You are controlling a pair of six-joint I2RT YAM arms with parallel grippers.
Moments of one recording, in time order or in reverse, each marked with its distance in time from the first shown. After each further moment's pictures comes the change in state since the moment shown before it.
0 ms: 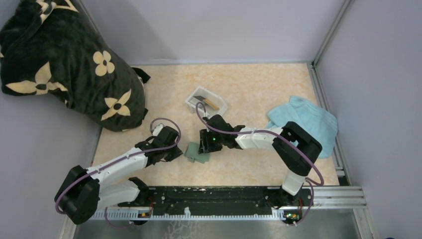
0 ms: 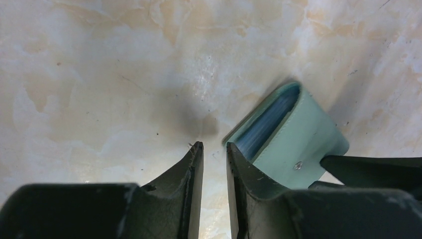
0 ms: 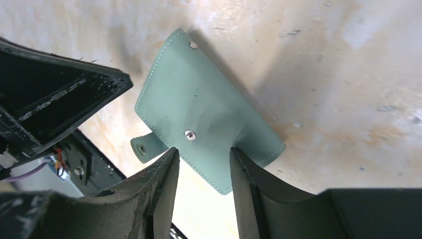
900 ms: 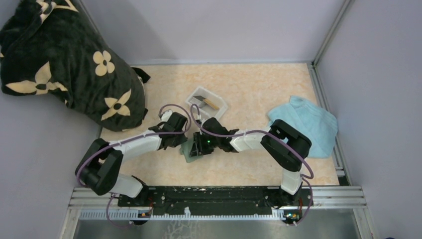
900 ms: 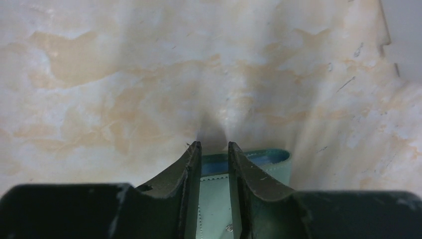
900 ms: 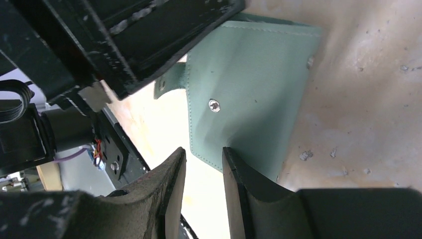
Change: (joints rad) left arm 0.045 0.367 0.243 0.109 -0.080 0.179; right arm 0.033 0.102 -0.014 0.233 -0.116 0.064
